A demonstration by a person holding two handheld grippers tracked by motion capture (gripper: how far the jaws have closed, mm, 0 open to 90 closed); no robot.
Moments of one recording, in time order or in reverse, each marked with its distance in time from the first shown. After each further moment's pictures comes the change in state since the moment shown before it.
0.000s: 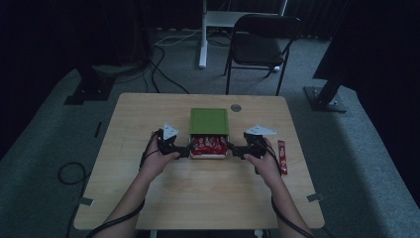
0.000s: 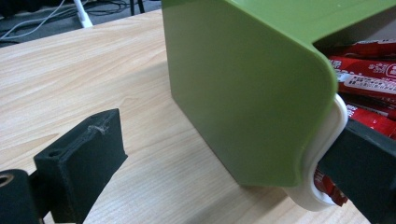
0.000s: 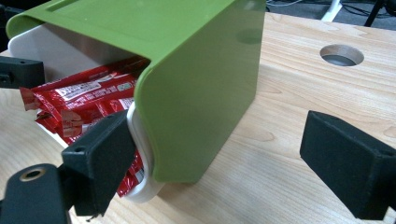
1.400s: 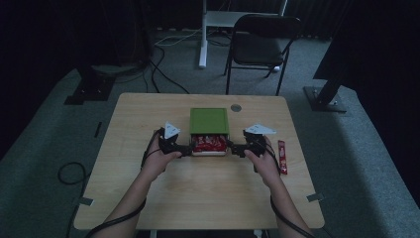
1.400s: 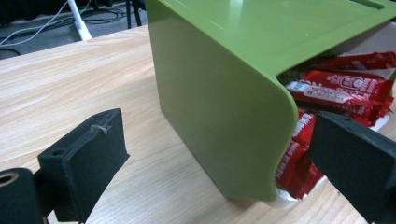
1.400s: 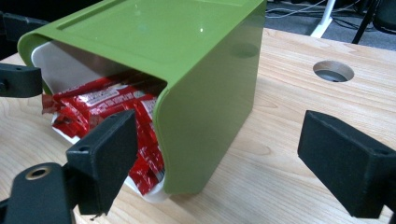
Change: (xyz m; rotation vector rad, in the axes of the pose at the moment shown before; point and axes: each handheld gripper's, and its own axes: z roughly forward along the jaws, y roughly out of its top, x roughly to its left) left arm -0.007 0.006 -0.005 -0.026 -0.024 -0.012; right arm 0.006 0.007 -0.004 -0.038 -0.023 -0.013
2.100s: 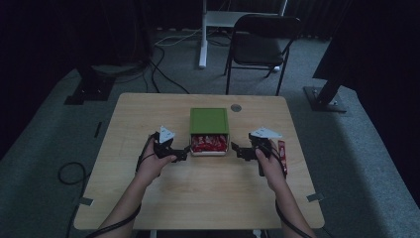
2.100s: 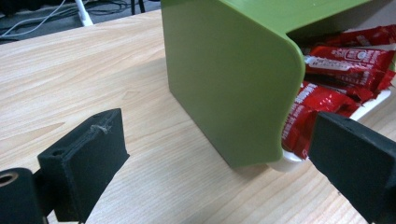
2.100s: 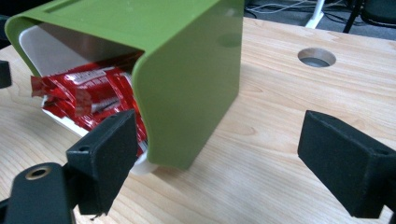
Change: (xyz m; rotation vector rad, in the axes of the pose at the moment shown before) left arm 0.005 -0.013 -0.015 0.020 0.019 -0.011; right arm -0.009 -0.013 -0.013 0.012 -0.026 0.013
